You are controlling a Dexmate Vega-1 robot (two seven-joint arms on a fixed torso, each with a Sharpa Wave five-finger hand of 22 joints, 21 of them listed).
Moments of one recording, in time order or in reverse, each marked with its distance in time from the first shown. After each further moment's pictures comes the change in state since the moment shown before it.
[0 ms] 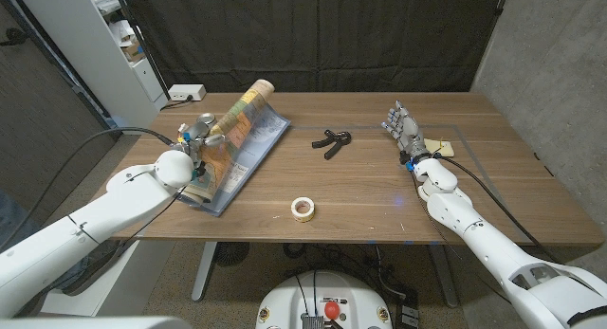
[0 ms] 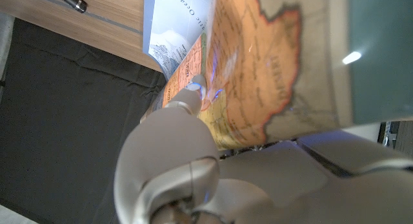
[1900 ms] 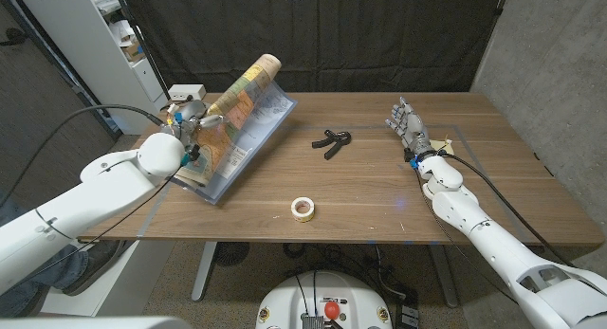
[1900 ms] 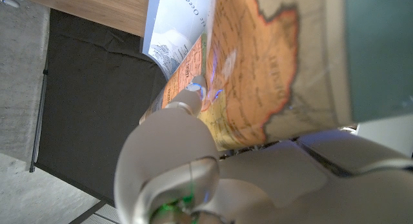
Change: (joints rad) left arm 0.061 0.071 -0.127 -0.136 -0.006 -0.006 -0.034; left_hand -0.009 0.005 -0.005 0.015 -0.007 0.000 0.000 0.000 0.000 -0.003 0.002 -0.009 0.025 -0.002 0.002 0.000 0.005 -0.013 0.013 0.011 -0.004; right arm -0.010 -0.030 0.012 -0.039 0.000 -0.011 -0.013; right_hand 0.000 0.000 0.000 0.000 -0.005 0.005 0.005 0.000 0.000 0.005 0.005 0.000 0.000 0.009 -0.002 0.000 0.000 0.000 0.000 0.000 0.000
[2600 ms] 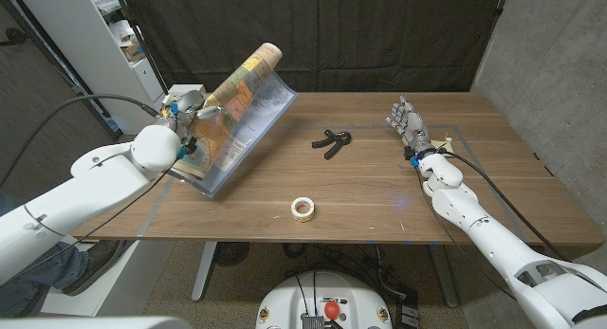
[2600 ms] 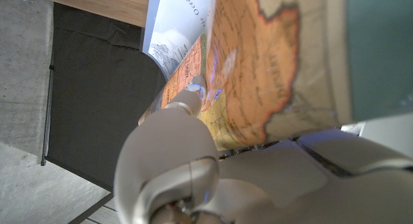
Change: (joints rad) left arm 0.014 0.017 -0.052 -0.052 0.007 0.016 -0.007; left_hand -0.007 -0.007 0.000 0.000 -0.003 0.006 -0.001 -0.004 0.000 0.000 0.000 -0.007 0.011 0.002 0.010 -0.006 0.004 -0.015 0.007 0.000 0.000; right arm 0.019 0.006 0.000 0.026 0.000 0.003 0.014; right_hand 0.000 0.000 0.000 0.000 0.001 0.000 0.000 0.000 0.000 0.006 -0.006 0.000 0.000 0.000 0.000 0.000 0.000 0.000 0.000 0.000 0.000
